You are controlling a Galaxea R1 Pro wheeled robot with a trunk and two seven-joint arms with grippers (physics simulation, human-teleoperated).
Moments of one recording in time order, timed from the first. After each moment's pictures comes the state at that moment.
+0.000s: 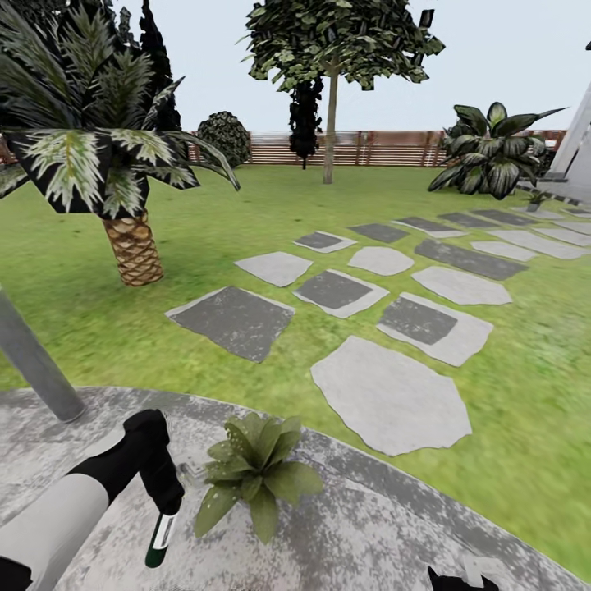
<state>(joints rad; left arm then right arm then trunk) -0.77 0.22 -0.34 -0.66 -0.91 0.82 -1.40 -0.42 -0.18 0.06 -0.07 -0.19 -0.34 0.11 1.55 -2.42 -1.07</state>
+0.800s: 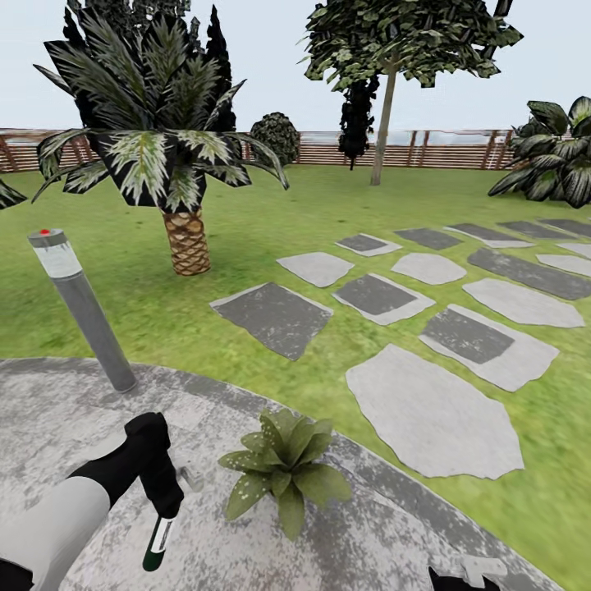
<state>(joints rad) -0.76 0.21 -0.33 -0.66 -0.94 0.82 -1.39 -0.42 -0.19 0.06 -0.07 -0.19 -0.34 0.12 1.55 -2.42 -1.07</state>
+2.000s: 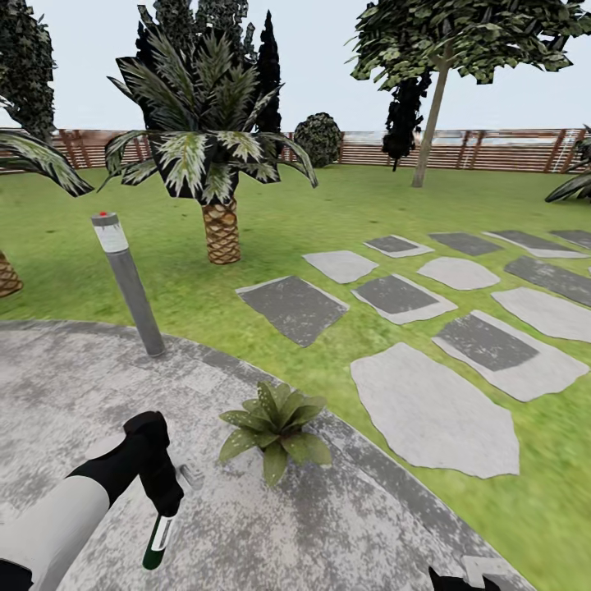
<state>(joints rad) -0.76 0.21 -0.33 -0.66 -0.94 0.83 -1.39 -0.42 -0.19 0.06 -0.07 -0.19 -0.34 0.12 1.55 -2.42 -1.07</state>
